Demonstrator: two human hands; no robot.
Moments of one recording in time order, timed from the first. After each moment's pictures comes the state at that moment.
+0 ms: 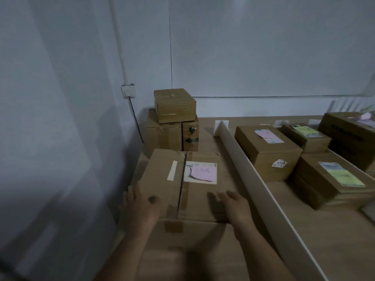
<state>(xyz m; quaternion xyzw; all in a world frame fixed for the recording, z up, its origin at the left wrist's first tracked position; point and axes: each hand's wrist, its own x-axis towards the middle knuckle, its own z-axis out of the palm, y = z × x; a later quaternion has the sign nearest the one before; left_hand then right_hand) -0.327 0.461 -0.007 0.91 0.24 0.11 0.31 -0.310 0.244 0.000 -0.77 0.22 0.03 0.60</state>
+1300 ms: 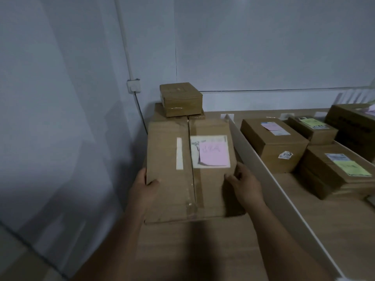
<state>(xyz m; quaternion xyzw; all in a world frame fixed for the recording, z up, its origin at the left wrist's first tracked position) -0.340 0.496 0.007 0.79 0.18 0.08 0.59 -0.311 0.238 0.023 -0.87 0.08 -0.03 0.48</state>
